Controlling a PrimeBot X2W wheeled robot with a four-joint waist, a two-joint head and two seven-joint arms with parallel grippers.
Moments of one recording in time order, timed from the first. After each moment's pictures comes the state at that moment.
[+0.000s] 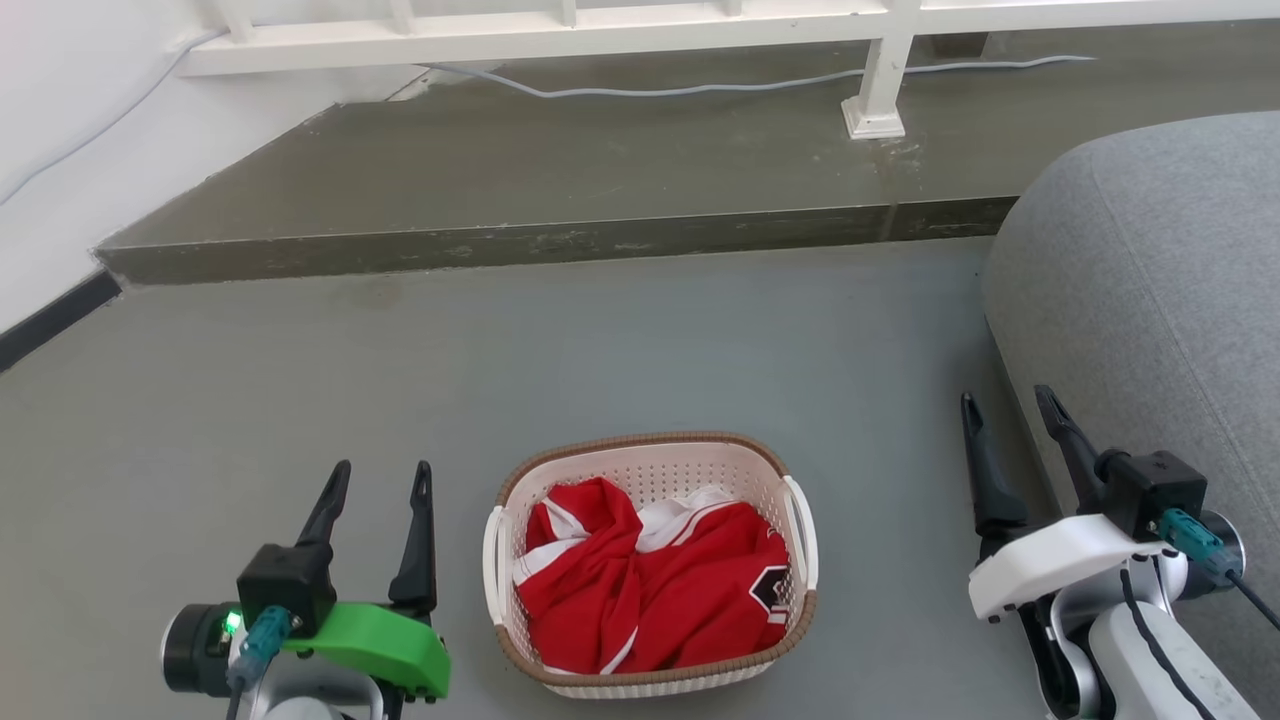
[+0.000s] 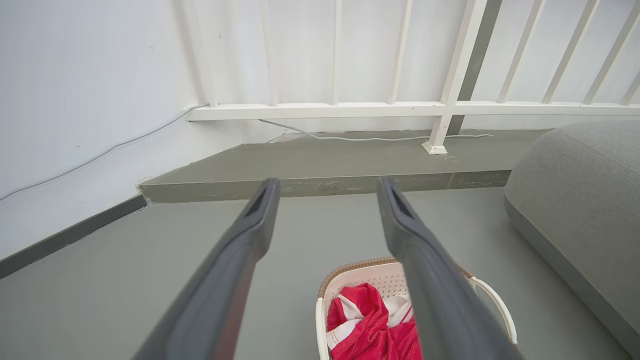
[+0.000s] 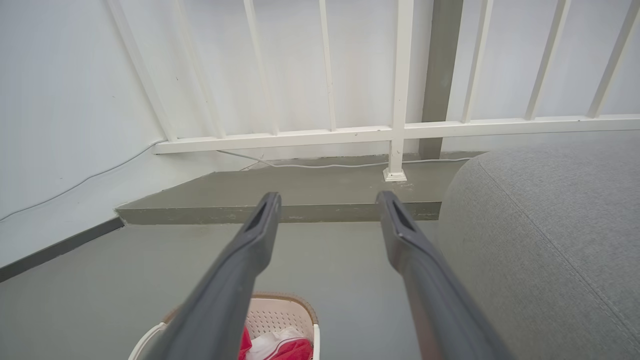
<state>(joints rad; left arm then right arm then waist) -0.06 0.14 -0.35 0.17 -0.37 0.12 -0.25 -0.05 -0.20 0.29 0.19 0.32 -0.12 -0.25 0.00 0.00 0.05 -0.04</state>
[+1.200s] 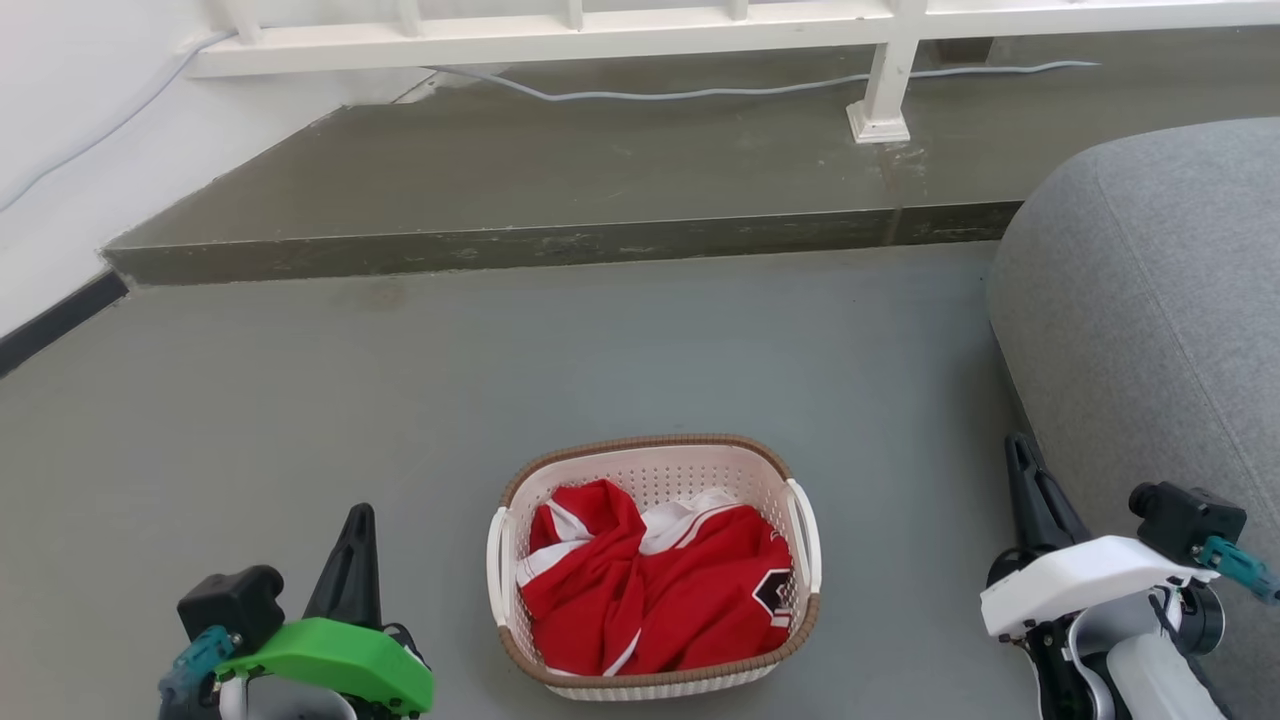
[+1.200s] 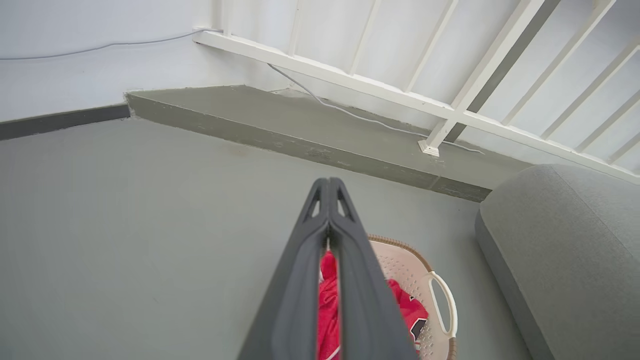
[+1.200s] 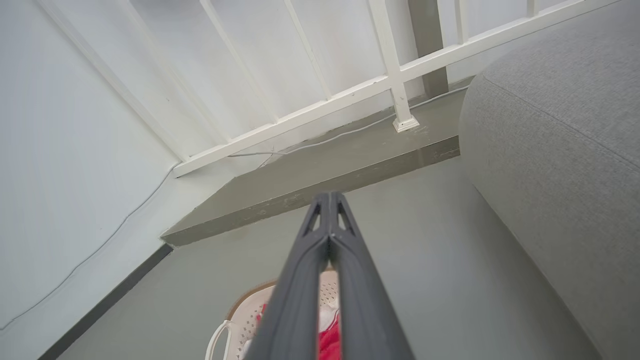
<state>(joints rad) 0.00 0.11 -0.29 0.17 -0.58 0.09 -0.20 0.01 -0.15 0.23 0.19 0.57 -0.08 -0.21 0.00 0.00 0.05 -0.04</state>
